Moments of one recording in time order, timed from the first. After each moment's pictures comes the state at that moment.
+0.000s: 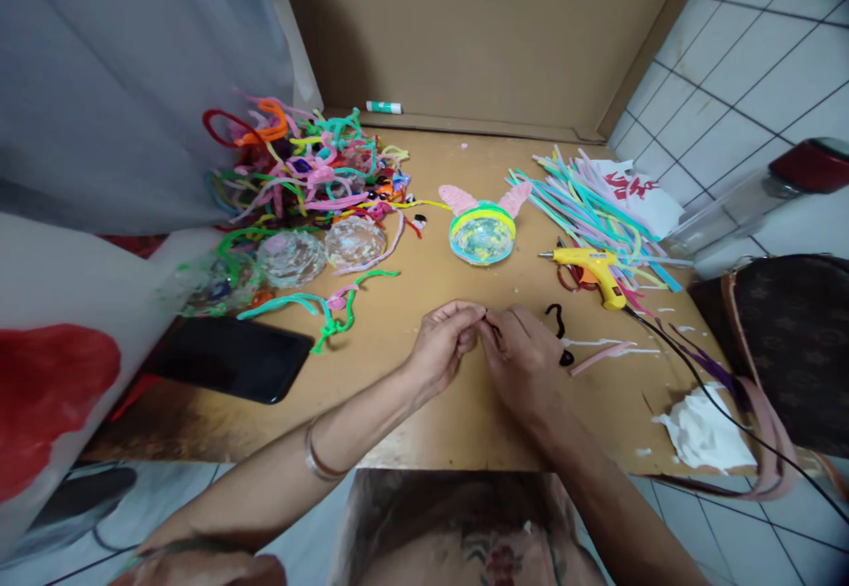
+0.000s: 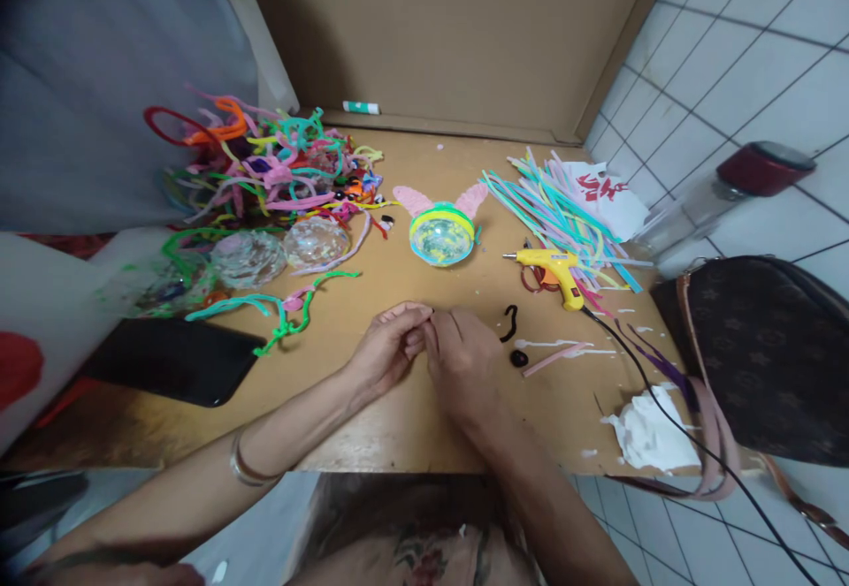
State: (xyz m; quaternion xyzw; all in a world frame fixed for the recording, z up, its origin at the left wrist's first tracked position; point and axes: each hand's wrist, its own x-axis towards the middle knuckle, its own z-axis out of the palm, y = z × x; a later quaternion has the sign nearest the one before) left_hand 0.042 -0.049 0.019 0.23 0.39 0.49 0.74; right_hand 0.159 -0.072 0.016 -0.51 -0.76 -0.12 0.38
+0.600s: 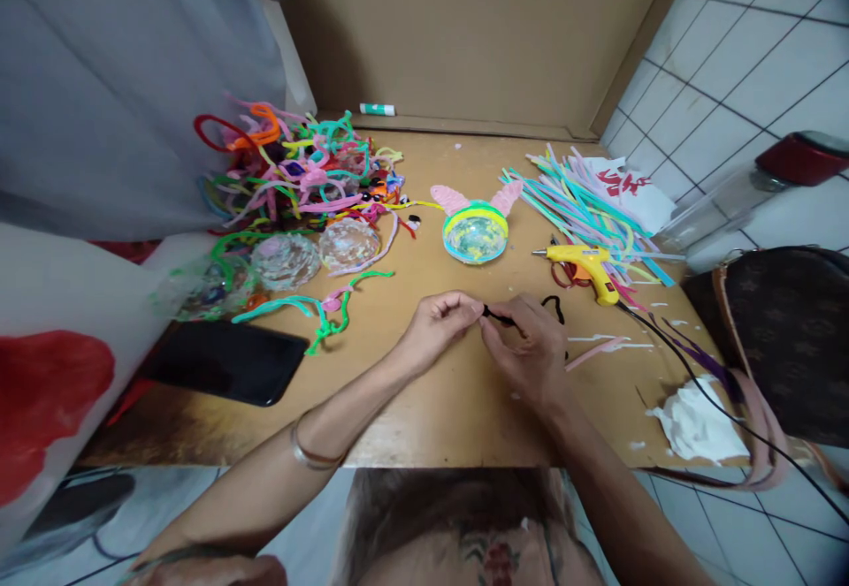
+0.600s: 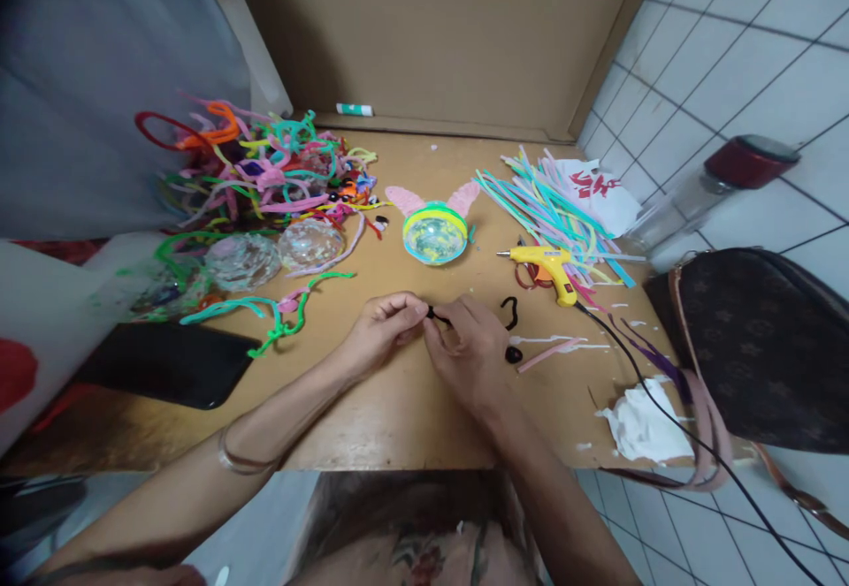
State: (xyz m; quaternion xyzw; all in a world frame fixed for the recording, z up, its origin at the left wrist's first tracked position) left_hand 0.026 -0.036 0.013 0.47 0.37 0.42 0.68; right_hand 0.173 -0.067 0.023 -0.50 -0.74 0.00 0.45
